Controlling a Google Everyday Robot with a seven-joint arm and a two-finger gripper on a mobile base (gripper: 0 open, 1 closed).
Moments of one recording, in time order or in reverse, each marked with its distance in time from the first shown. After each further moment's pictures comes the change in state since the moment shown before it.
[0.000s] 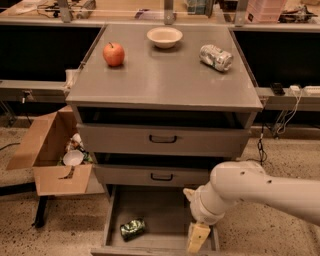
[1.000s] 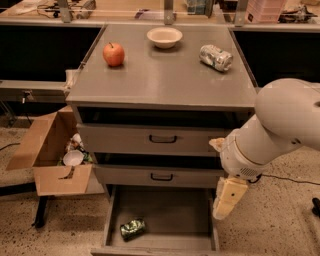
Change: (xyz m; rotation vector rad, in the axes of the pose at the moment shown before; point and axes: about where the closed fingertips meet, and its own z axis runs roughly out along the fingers) arm -0.040 -0.018 -0.216 0.132 0.060 0.026
